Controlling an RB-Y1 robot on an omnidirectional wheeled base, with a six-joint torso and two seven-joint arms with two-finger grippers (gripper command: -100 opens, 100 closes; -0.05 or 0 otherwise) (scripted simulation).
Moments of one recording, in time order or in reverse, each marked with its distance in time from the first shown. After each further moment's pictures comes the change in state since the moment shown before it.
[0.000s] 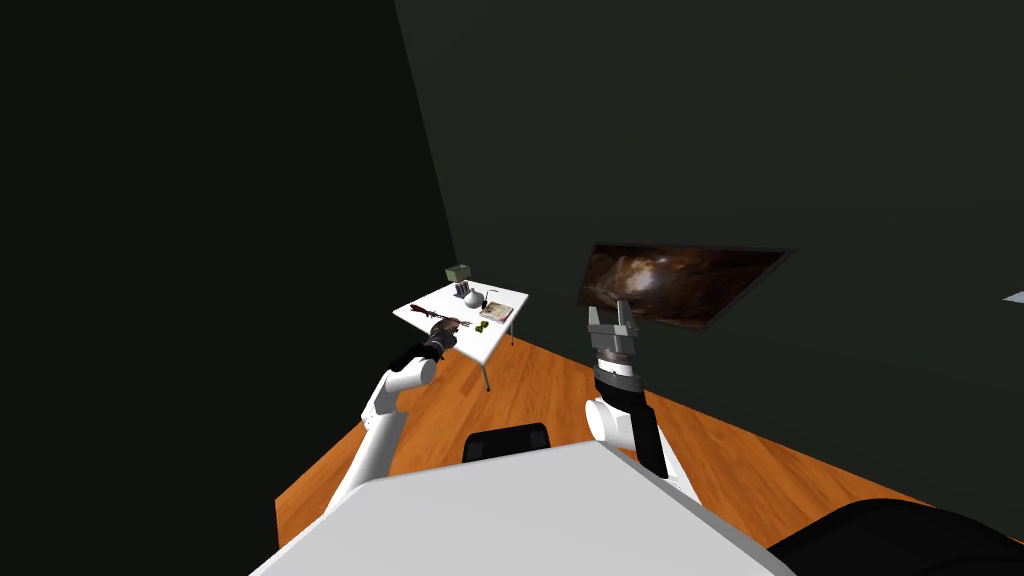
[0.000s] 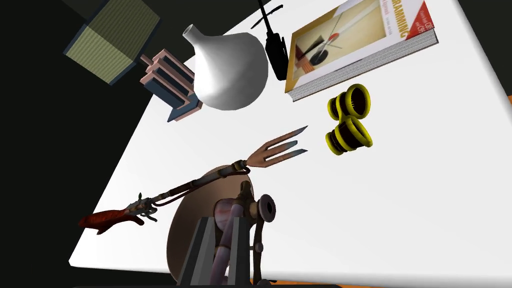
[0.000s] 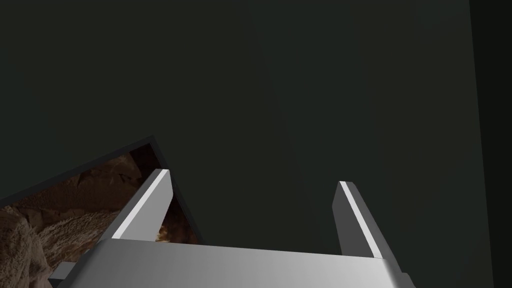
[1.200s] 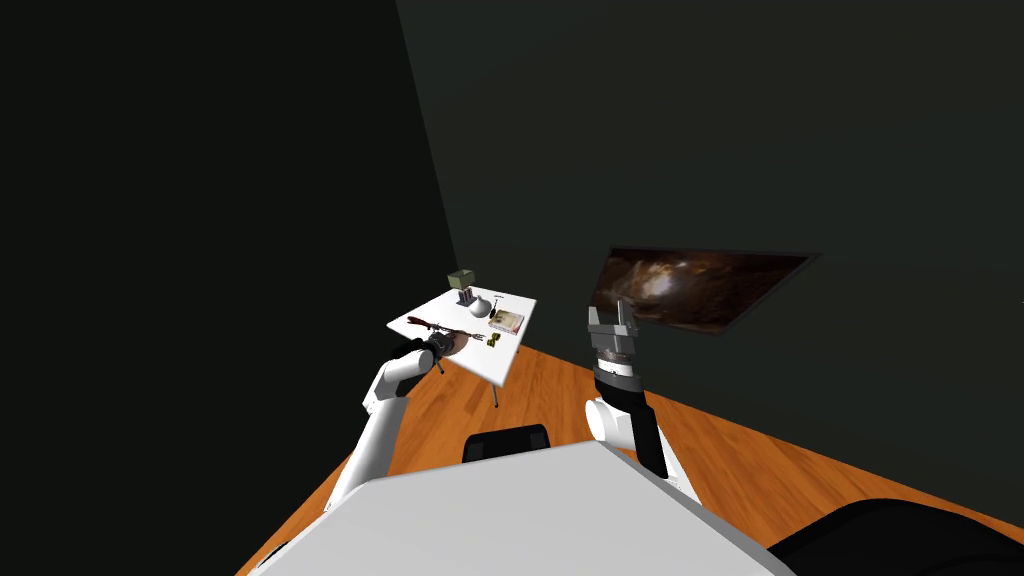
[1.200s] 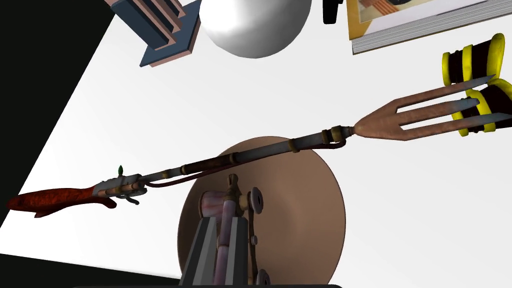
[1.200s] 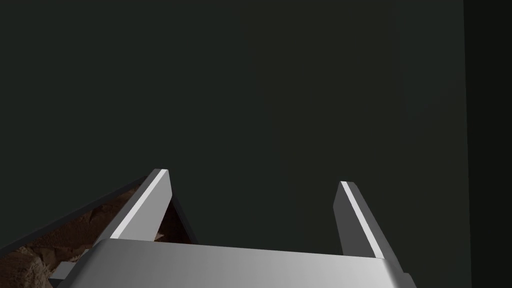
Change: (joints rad) left arm -0.102 0.001 0.096 0.103 -0.001 0.236 0.107; right arm 0.000 0.000 0.000 0.000 0.000 0.000 0.000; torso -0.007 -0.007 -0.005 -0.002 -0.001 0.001
